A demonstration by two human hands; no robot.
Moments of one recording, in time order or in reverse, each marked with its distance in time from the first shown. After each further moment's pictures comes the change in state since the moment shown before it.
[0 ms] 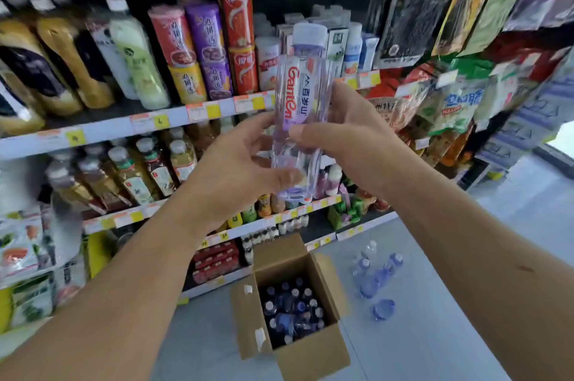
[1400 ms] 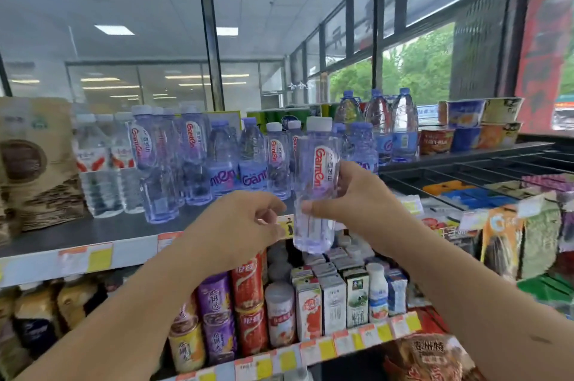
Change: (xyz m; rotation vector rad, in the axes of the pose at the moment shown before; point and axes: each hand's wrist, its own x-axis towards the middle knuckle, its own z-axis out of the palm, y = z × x) left_hand 0.253 0.195 -0.097 0.815 0.254 0.132; right_hand 0.261 -0.152 -0.145 -0.209 0.131 -0.305
